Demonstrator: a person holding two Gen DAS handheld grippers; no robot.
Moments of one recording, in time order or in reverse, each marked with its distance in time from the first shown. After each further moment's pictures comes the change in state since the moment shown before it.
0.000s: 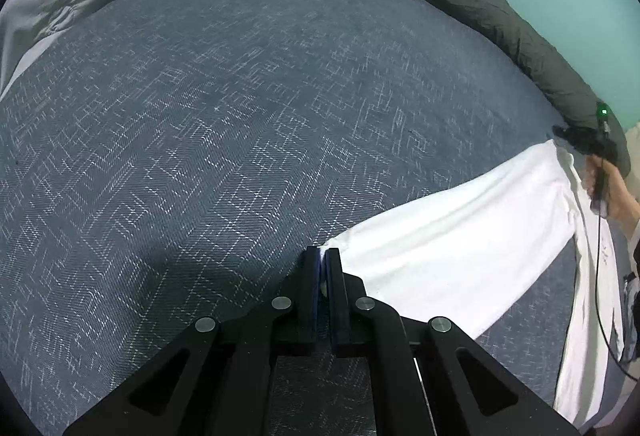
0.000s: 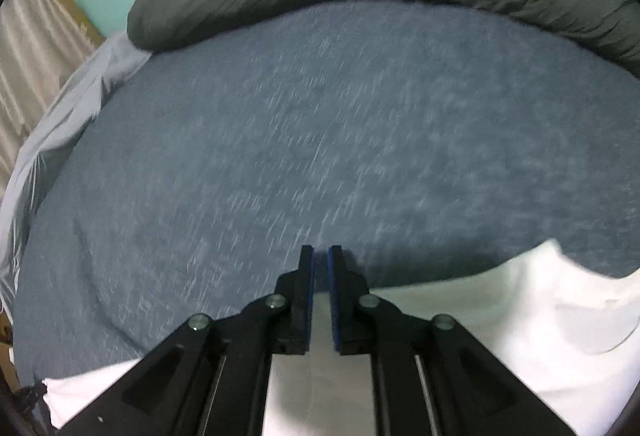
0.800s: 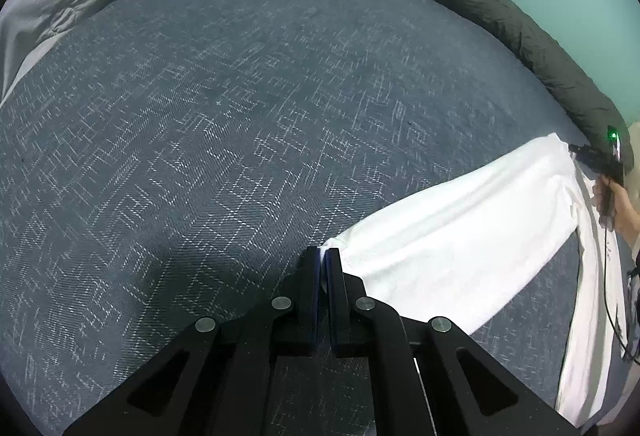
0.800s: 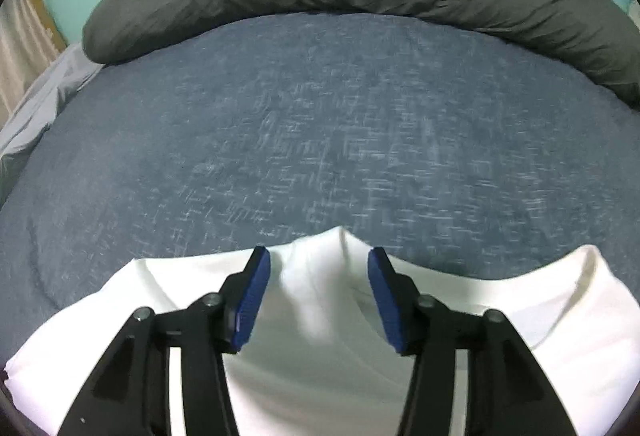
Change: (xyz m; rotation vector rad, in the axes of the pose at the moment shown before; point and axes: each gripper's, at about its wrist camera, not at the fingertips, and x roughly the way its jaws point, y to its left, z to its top) left arm 0.023 -0.015 0.033 0.011 0.014 0.020; right arm -0.019 -0.086 -0.017 -0.048 -0.018 -0.169
